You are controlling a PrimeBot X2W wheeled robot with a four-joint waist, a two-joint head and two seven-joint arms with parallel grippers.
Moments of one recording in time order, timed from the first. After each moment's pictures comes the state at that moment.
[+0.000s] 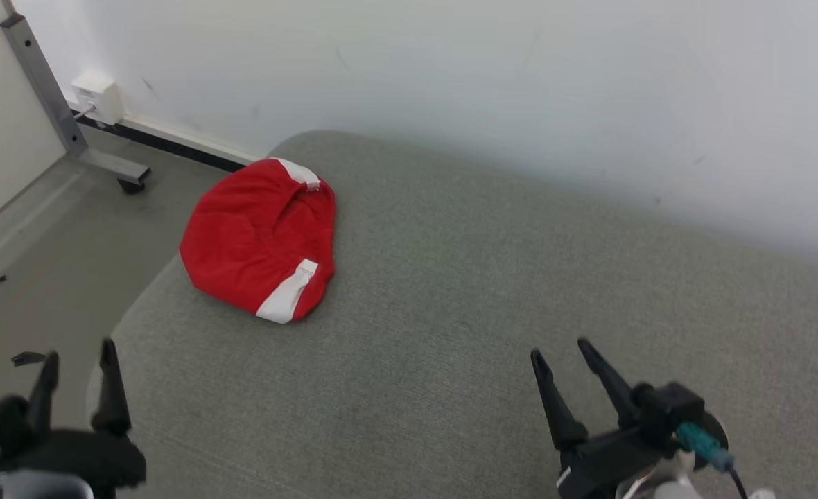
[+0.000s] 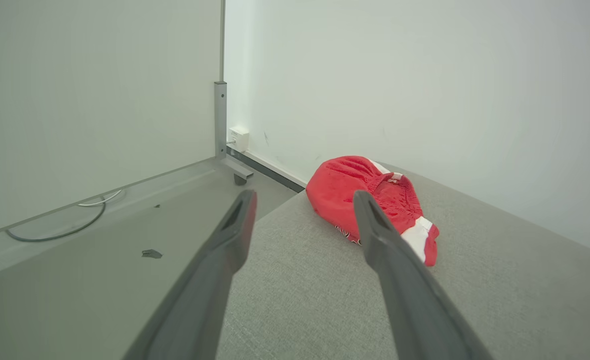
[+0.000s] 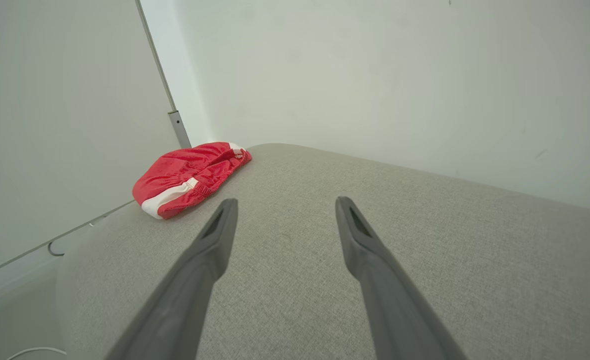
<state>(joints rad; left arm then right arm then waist) -0.19 0.15 0.18 0.35 -0.27 -0.09 -0.19 -0.19 -0.10 0.28 0.39 0.27 0.13 -0.23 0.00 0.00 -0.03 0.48</state>
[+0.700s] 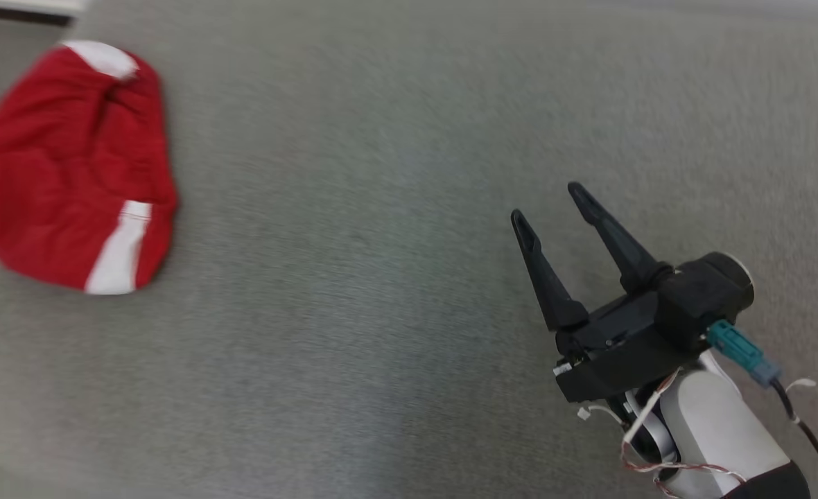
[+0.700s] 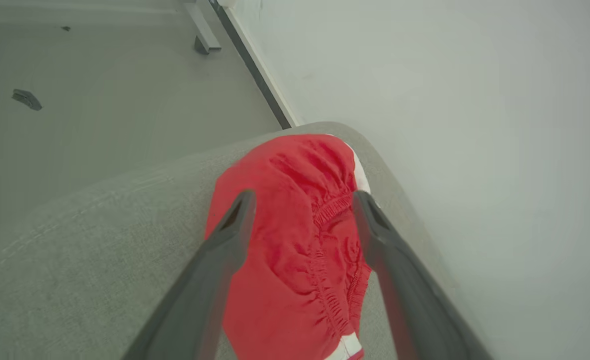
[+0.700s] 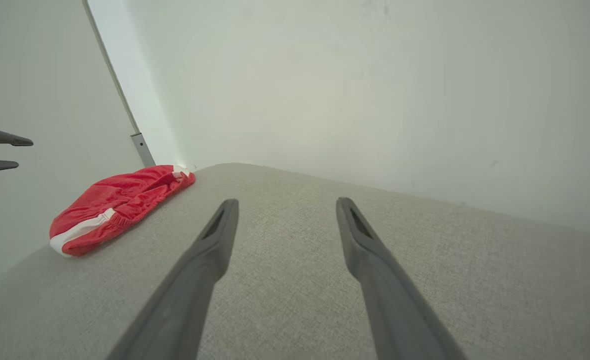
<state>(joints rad) -0.76 0.28 0.50 0.60 -0.75 0.05 0.33 -0.40 -0.20 0.36 0.09 0.24 0.13 -0.13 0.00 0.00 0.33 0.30</state>
